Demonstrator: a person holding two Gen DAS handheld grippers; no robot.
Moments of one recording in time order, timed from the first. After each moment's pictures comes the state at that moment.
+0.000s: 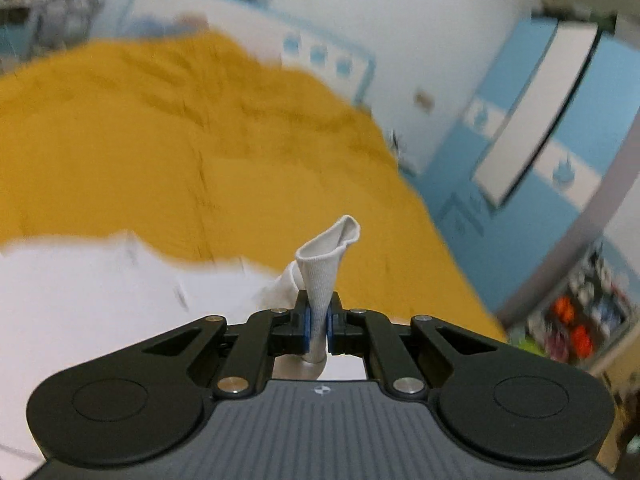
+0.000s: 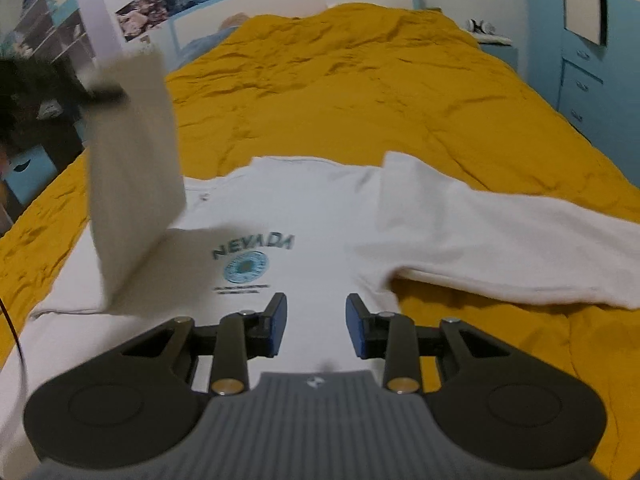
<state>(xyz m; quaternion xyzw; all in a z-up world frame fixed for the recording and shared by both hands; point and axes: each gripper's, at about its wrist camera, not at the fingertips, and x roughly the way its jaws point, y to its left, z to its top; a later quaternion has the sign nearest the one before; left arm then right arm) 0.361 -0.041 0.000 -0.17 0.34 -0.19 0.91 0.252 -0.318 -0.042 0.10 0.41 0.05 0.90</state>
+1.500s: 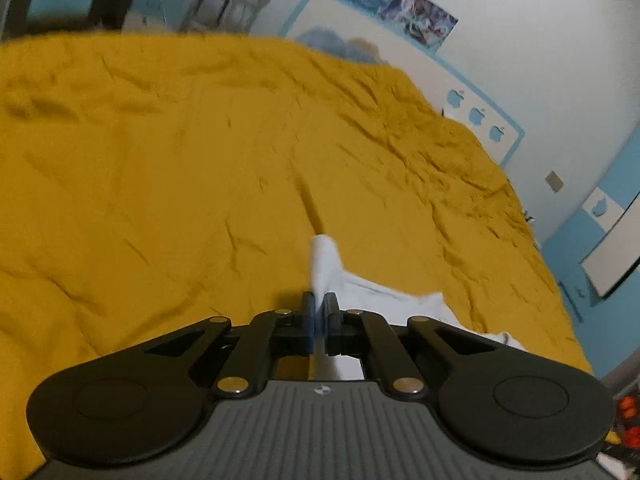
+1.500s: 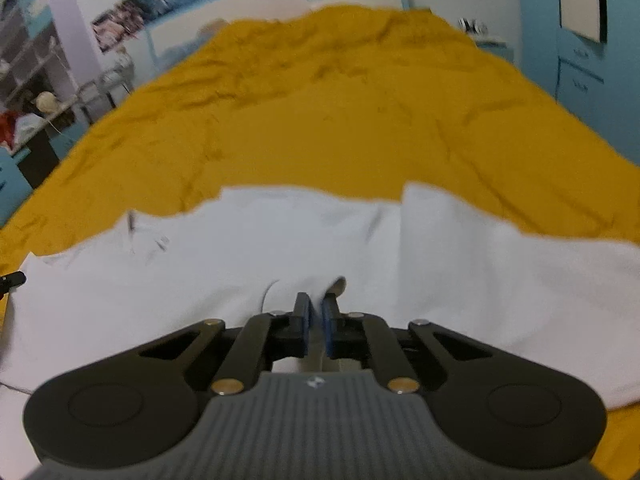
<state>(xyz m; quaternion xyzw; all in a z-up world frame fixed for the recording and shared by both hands) 0.401 0.220 -0.087 -0.26 0.30 0.00 0.92 0.368 -0.297 -0.080 0.11 0.39 0.03 0.91</state>
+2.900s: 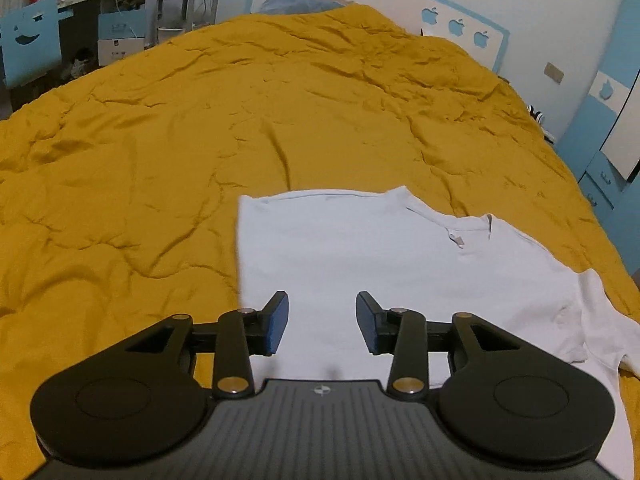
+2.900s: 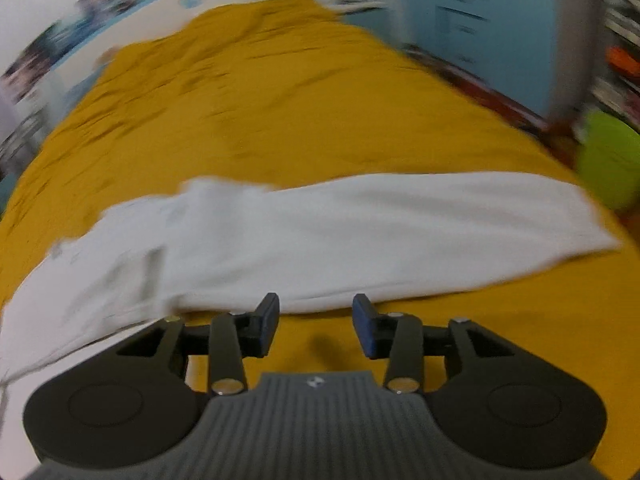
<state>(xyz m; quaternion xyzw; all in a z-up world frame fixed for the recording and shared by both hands) 0.343 0.139 -0.041 -0.11 0.39 0.00 0.91 0.247 -0.487 -0.046 0.18 0.43 -0.12 0.88</state>
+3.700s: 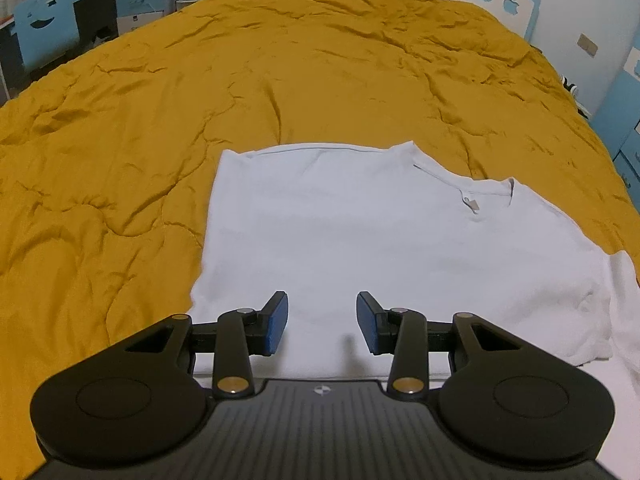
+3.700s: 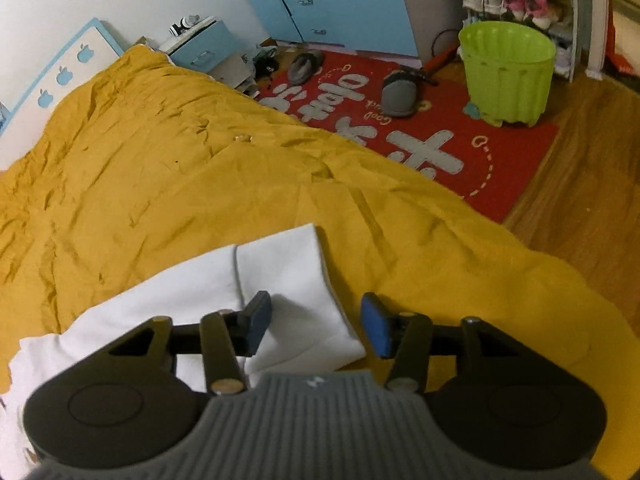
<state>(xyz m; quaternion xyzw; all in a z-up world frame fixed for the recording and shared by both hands) 0.356 0.089 -0.065 -0.10 0.44 0.05 0.89 0.236 -0.734 -0.117 0.33 0.41 -0.23 0.82</state>
